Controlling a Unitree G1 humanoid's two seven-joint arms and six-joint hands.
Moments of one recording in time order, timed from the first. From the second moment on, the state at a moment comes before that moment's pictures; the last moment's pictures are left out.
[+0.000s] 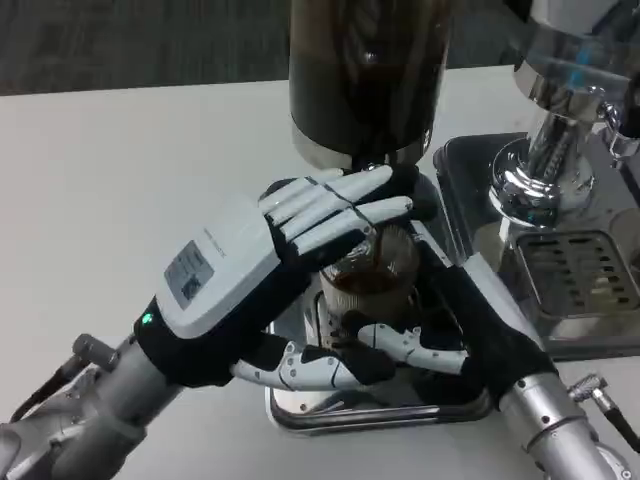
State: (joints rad) left arm -0.24 0.54 -0.27 0.40 0.77 -1.07 0.48; right arm -0.05 -0.20 0.23 0.24 -0.34 -0.25 0.01
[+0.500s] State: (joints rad) left arm -0.19 0.55 -0.17 0.31 0.79 -0.96 0.51; right arm -0.06 -0.19 0.23 0.27 -0.33 -0.28 0.00
